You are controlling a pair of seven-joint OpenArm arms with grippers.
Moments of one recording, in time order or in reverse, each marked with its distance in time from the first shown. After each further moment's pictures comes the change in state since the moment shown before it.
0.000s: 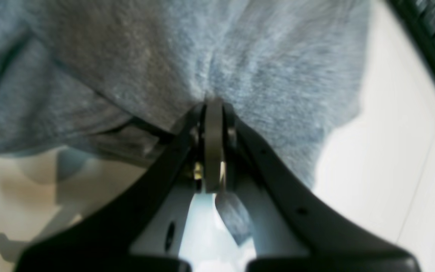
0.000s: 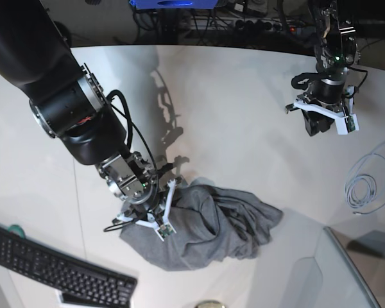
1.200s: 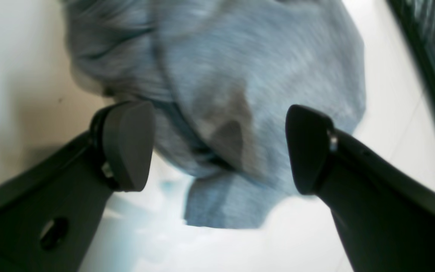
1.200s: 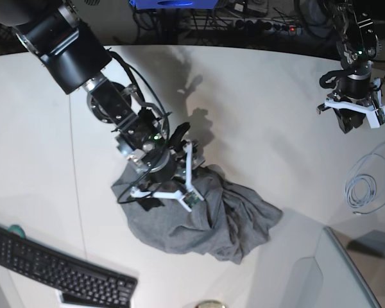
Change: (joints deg) left arm 2.4 0.0 -10.4 2.2 0.1 -0.2 -0.3; right arm -24.4 8.4 -7.6 57.4 -7.9 -0.7 -33.7
